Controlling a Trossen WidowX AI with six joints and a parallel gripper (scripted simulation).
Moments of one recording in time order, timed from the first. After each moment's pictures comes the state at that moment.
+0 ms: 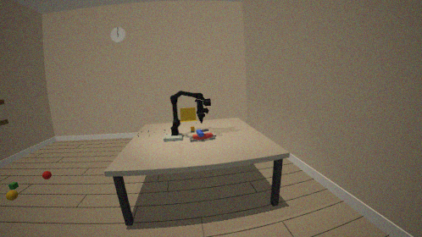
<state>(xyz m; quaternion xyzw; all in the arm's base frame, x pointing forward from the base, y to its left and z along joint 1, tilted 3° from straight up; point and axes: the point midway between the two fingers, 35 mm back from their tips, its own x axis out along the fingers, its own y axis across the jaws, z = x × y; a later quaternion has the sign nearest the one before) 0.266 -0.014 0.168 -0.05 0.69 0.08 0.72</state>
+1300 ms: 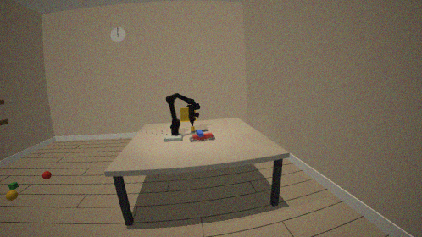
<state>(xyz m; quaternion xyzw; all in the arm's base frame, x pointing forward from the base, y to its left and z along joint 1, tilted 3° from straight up) 0.160 0.159 0.103 -0.05 0.69 0.08 0.72</state>
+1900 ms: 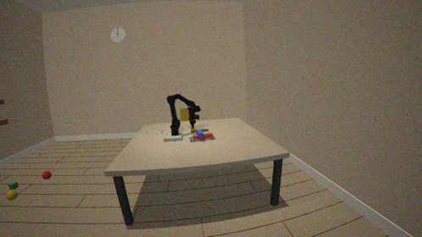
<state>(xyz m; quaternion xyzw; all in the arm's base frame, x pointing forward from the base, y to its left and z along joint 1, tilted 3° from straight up) 0.163 0.162 0.077 -0.05 0.69 0.08 0.72</state>
